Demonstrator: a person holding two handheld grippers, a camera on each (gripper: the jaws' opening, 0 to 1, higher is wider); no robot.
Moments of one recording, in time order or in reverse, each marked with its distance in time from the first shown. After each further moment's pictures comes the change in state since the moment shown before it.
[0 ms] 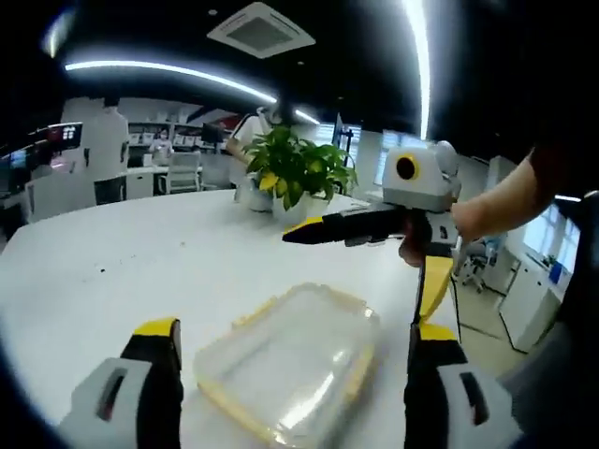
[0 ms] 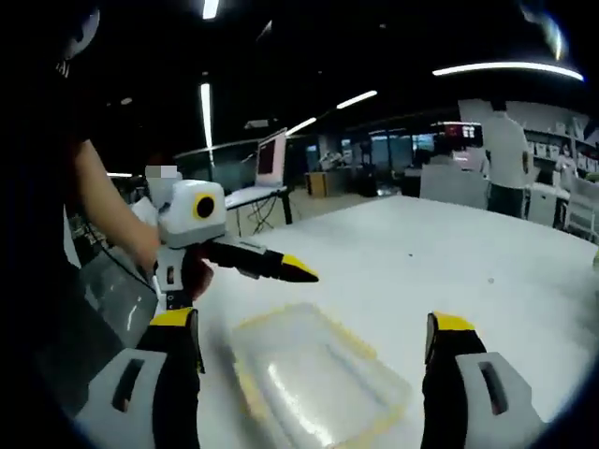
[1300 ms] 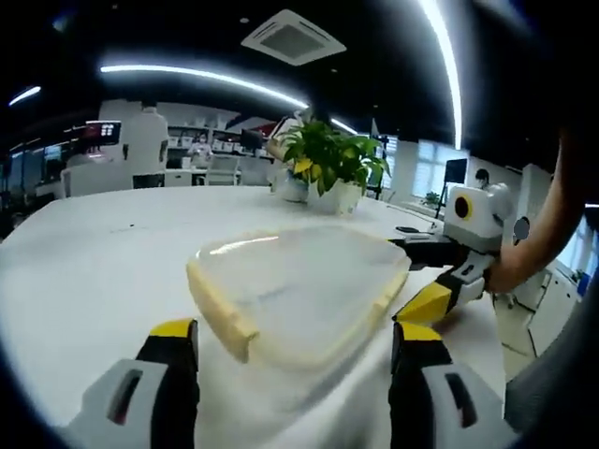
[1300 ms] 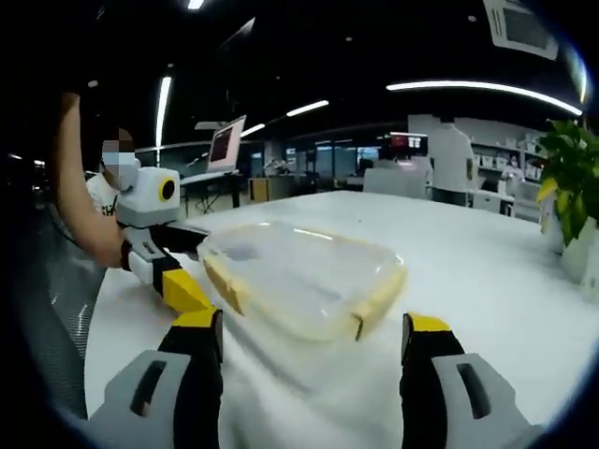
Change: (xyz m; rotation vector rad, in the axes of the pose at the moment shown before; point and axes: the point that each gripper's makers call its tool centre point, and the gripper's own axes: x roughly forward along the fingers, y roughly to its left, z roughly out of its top) left arm 0.006 0.015 -0.072 -0.040 -0.064 0.192; right arm -0.016 -0.016 -0.098 0.007 -0.051 -0.273
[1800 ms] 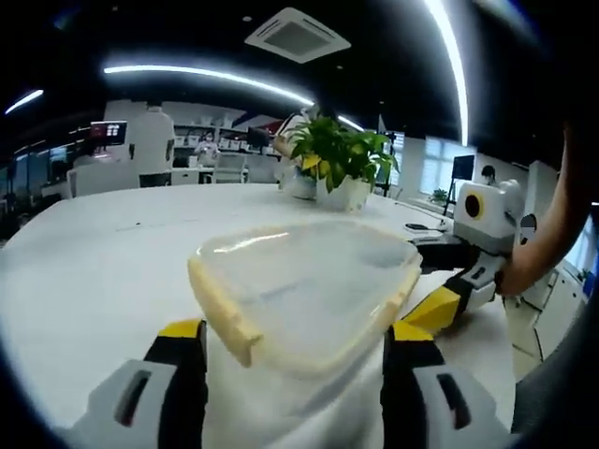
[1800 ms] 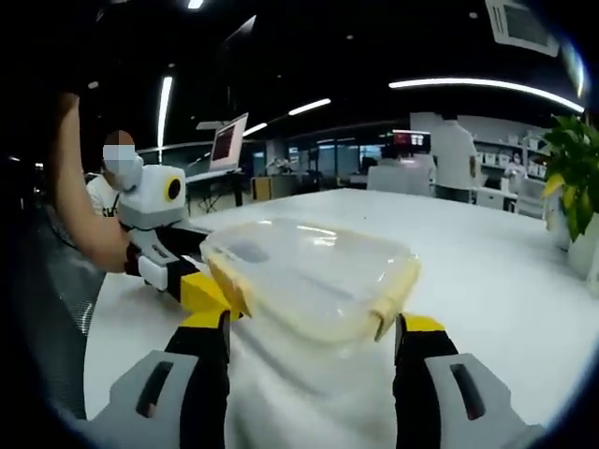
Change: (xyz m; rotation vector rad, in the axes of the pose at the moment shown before) left arm 0.004 0.011 -0.004 0.004 0.018 0.037; right arm 0.009 0.007 -0.002 0.004 0.023 -0.005
